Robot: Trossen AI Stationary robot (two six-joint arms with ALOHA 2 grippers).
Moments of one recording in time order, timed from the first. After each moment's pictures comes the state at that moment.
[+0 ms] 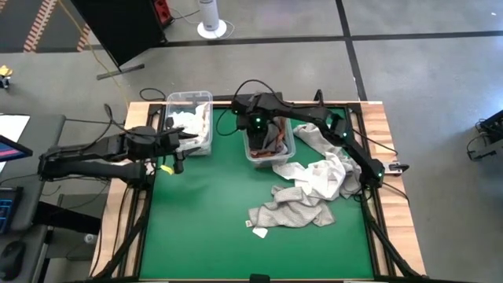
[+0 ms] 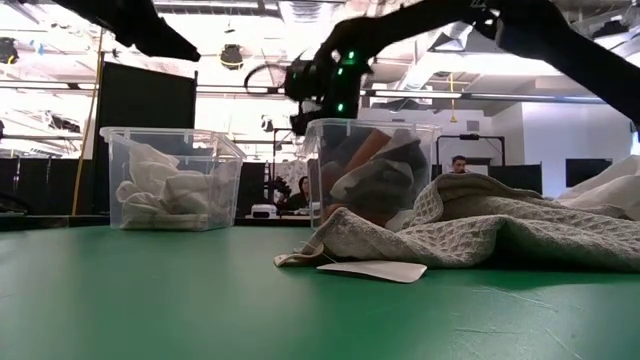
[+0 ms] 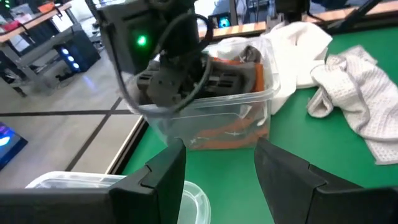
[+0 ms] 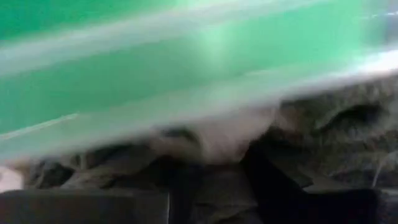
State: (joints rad) left arm 0.12 0.60 0.69 -0.39 -0.27 0.20; right arm -0.37 2.34 2.19 -1.24 0.06 -0.30
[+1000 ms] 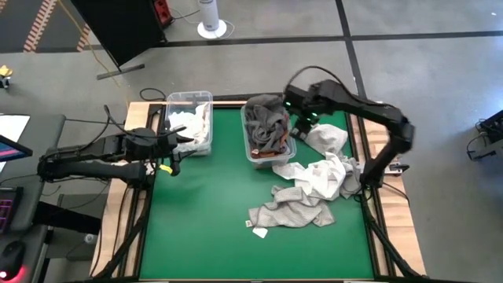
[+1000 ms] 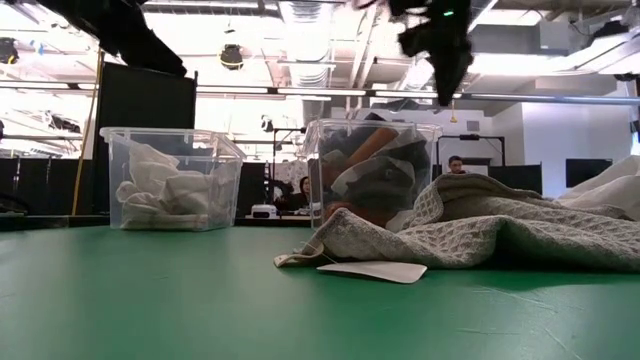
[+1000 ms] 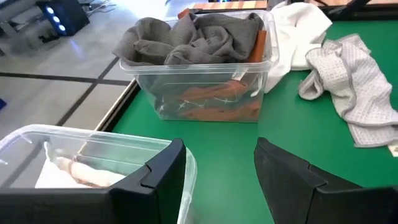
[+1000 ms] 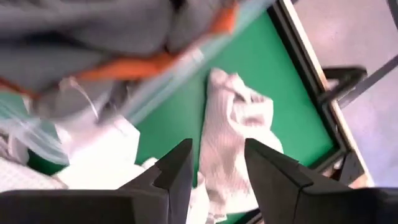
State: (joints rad) left arm 0.12 0.56 0.69 -0.53 -0.26 0.06; right arm -0.37 1.64 1.73 -1.47 0.25 0.17
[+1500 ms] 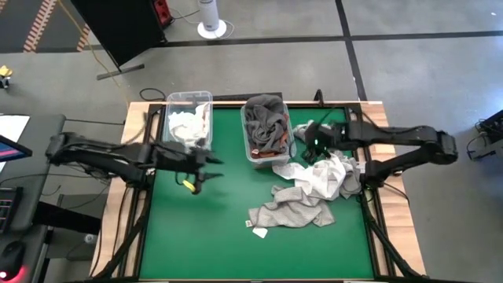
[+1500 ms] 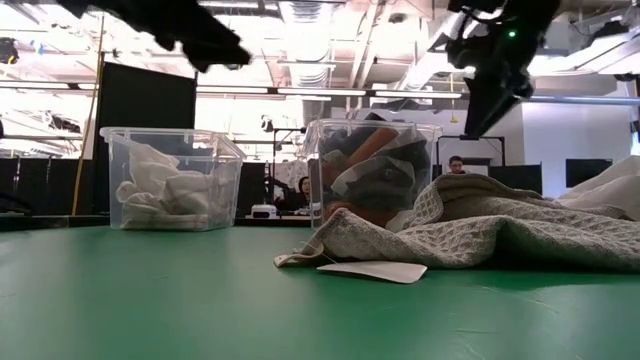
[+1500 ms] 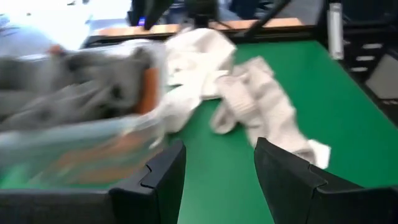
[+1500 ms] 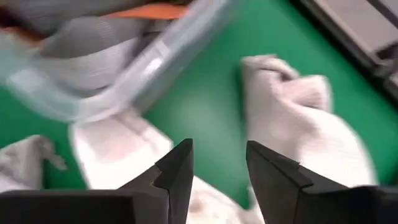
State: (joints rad) left arm -0.07 0.98 0.69 -0.06 -0.09 0.04; right arm -0.16 1.18 0.99 -0.94 0.37 0.48
